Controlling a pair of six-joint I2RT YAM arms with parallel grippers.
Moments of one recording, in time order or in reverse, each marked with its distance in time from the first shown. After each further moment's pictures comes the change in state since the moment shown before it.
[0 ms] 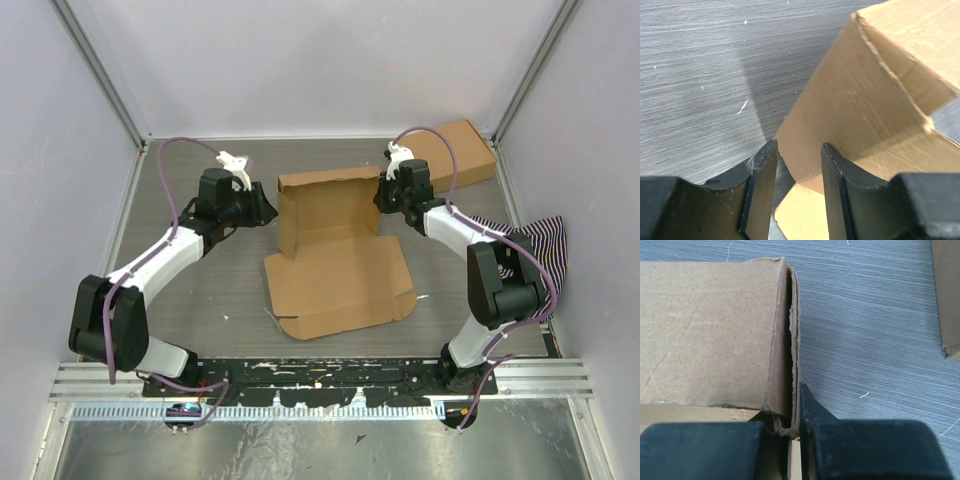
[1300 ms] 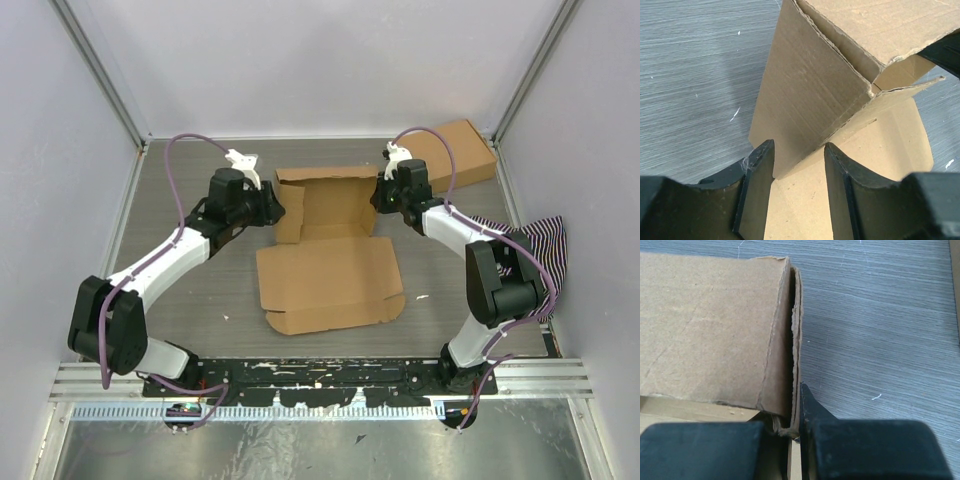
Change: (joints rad) left arm -0.089 -0.026 0.027 -0.017 -0.111 -0.011; right arm 0.008 0.011 0.006 0.005 -0.026 0.035
